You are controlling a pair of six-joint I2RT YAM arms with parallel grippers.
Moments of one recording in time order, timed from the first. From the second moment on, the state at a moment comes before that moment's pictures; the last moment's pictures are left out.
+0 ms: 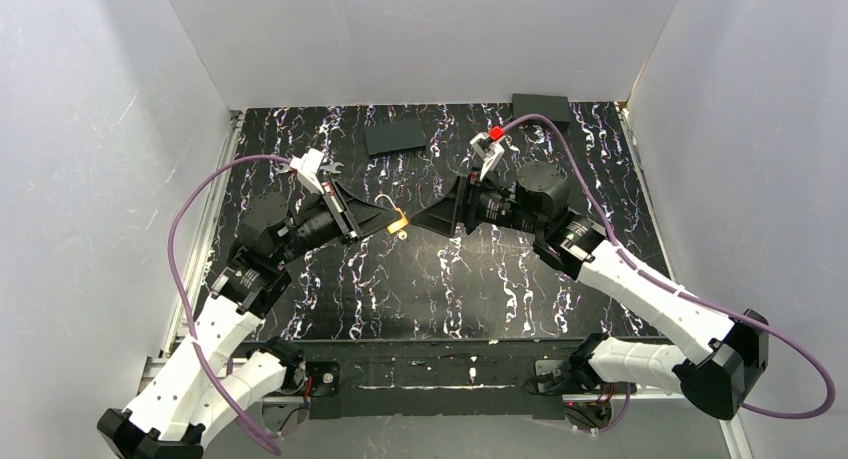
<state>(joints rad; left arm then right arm) -0.50 0.77 0.85 -0.14 0.49 -1.09 0.81 1.13 1.02 0.01 -0.43 0.71</state>
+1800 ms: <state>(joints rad) -0.51 0.73 0.85 -0.08 0.46 -1.13 0.82 1.33 0.98 0.62 -0.80 1.09</state>
